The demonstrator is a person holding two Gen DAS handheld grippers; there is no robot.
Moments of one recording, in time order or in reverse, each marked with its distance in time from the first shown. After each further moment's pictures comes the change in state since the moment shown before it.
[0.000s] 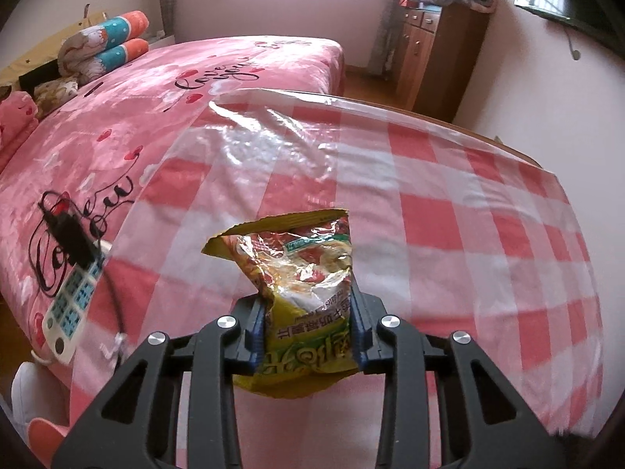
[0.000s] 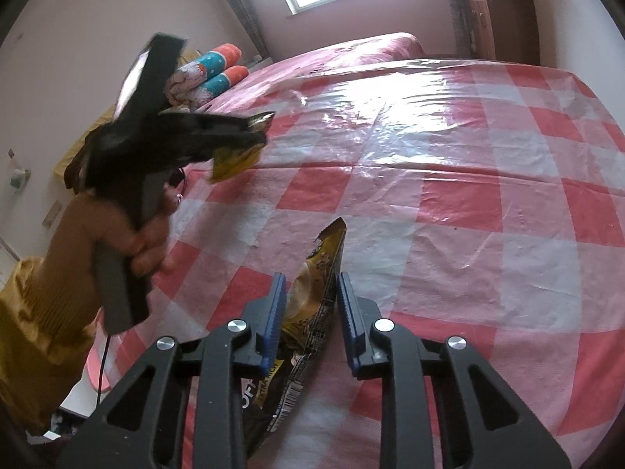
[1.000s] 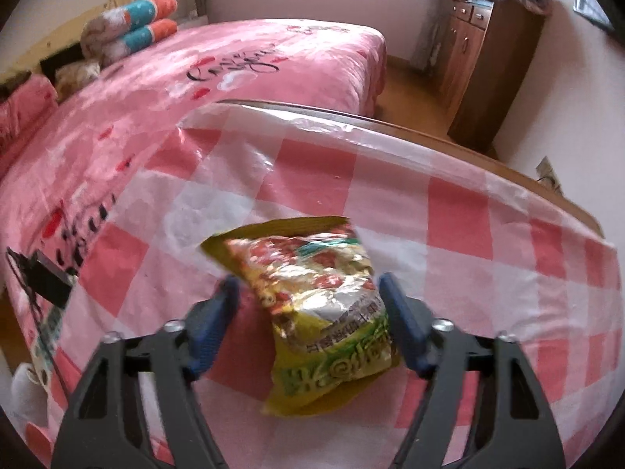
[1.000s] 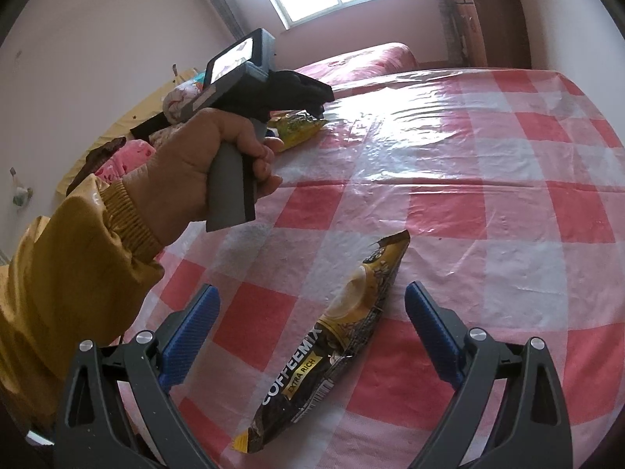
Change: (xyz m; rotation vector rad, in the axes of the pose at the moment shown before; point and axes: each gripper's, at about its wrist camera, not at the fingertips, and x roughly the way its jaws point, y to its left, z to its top) left arm 0.096 -0.039 0.090 -0.088 0.056 0.162; right arm -0.016 0.000 0.001 0.035 -0.049 0.009
